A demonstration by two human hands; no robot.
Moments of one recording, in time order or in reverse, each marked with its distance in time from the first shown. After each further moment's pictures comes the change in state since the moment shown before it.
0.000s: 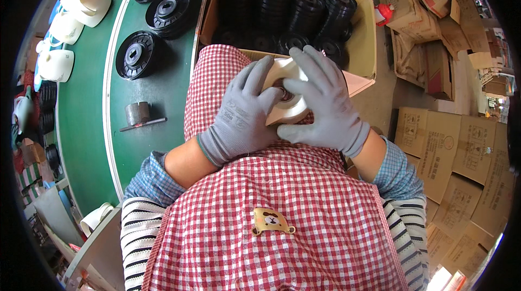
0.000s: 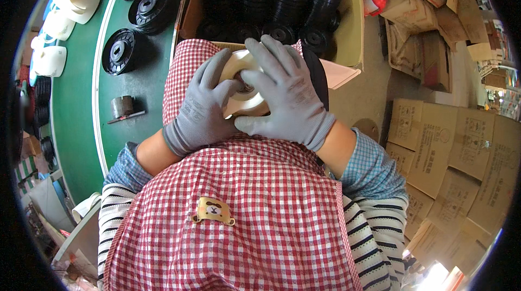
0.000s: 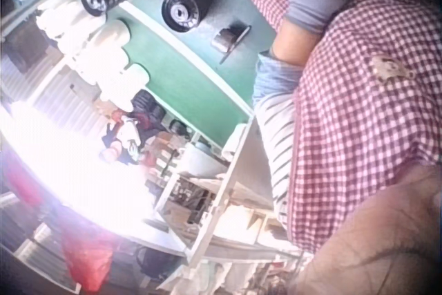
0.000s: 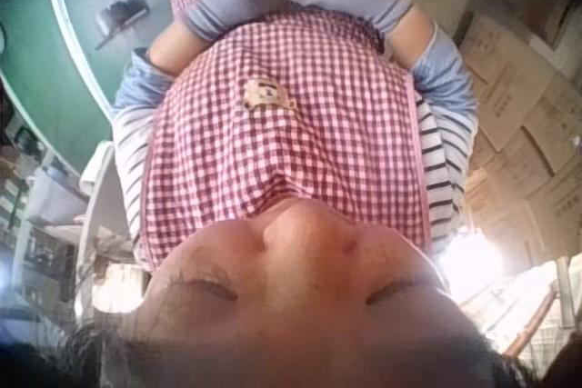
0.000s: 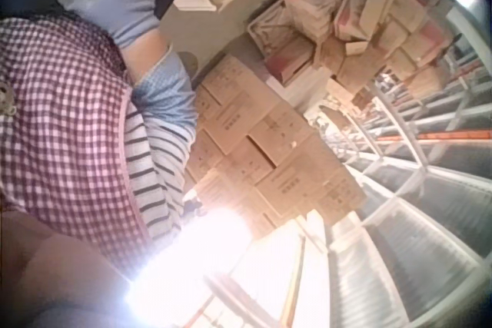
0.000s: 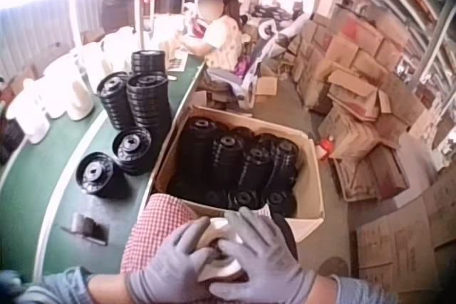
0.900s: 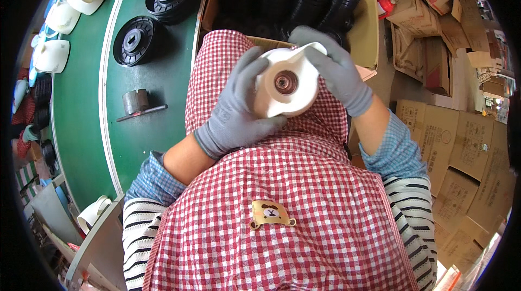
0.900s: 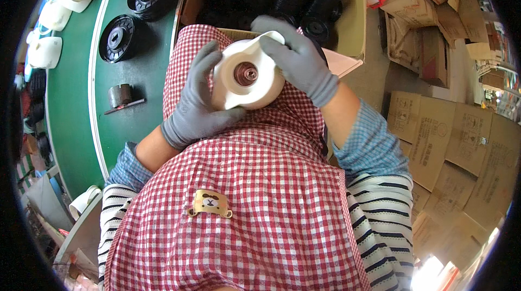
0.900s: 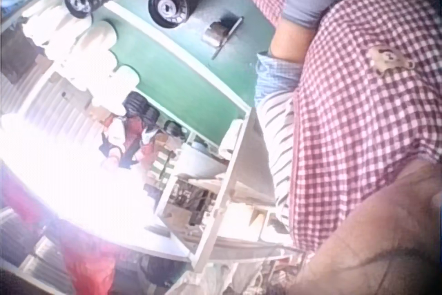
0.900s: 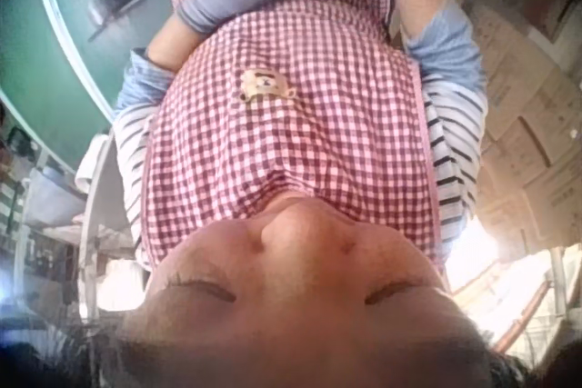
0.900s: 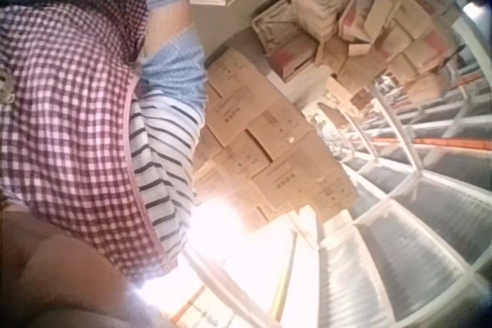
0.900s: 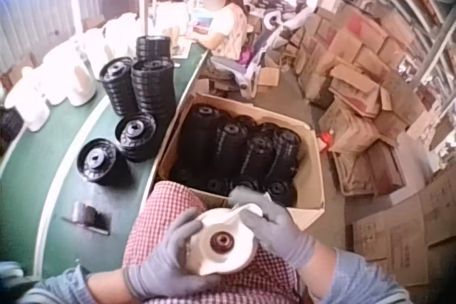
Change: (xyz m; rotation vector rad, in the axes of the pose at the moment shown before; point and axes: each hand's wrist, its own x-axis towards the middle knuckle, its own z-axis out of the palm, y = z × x) left_hand -0.038 -0.023 0.007 -0.357 0.165 -0.090; right_hand 0.011 0.041 0.030 0.914 0.083 0.392
